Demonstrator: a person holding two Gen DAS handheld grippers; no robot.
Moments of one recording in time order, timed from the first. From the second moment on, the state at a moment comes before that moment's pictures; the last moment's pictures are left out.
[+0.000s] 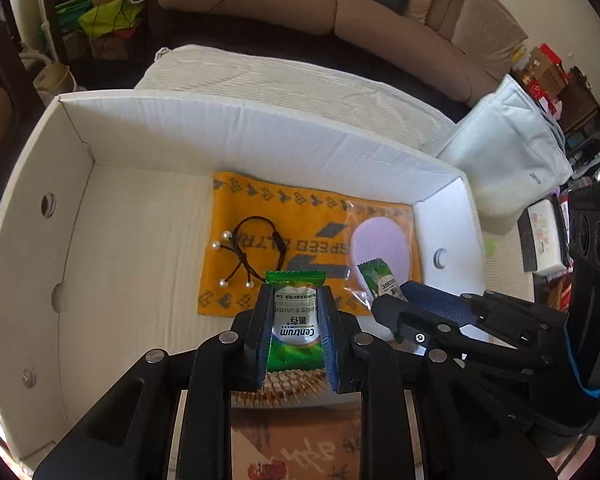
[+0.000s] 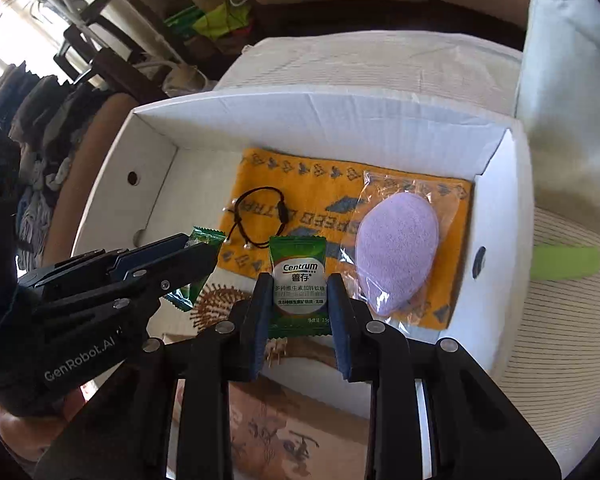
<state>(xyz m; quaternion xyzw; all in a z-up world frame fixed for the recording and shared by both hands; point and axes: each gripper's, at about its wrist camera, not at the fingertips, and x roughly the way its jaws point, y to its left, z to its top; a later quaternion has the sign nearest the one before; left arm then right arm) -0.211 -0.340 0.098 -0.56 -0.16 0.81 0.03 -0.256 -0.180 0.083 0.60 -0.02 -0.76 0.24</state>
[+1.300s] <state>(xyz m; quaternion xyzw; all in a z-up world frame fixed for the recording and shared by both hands) -0.296 -0.305 0.049 -0.59 -0.14 0.79 0.00 -0.239 -0.018 0.109 0.51 0.01 -0.83 0.21</state>
